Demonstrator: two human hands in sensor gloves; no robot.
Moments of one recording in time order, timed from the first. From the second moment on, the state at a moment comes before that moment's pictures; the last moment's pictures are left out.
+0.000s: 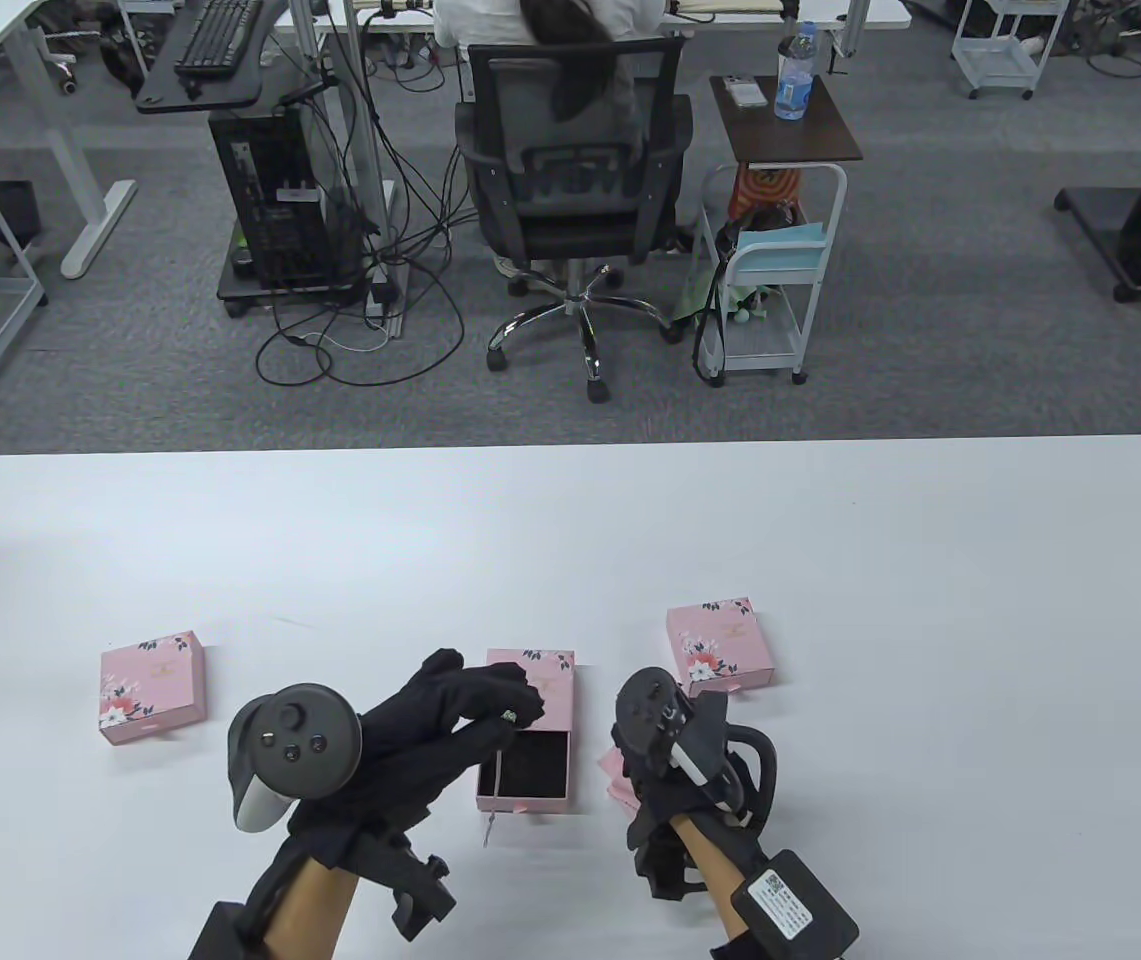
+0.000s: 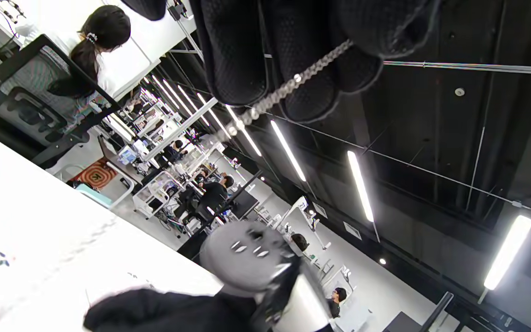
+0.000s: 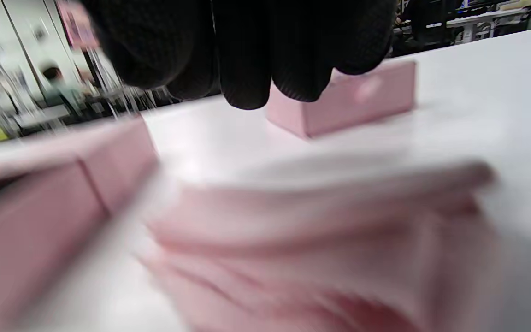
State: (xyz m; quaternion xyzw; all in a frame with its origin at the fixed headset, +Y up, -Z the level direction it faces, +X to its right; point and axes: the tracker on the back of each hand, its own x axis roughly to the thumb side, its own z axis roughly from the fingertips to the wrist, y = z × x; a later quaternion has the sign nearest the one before) left_hand -0.184 -0.597 -0.303 0.06 -0.30 0.44 0.85; right_hand 0.068 -0.740 -0.373 -0.04 0.08 0.99 0.08
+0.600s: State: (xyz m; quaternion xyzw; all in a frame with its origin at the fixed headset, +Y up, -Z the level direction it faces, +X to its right) left_hand -0.183 -0.599 -0.303 0.06 -0.29 0.44 0.85; right_hand 0.065 -0.741 -0.373 -0.04 0.10 0.99 0.06
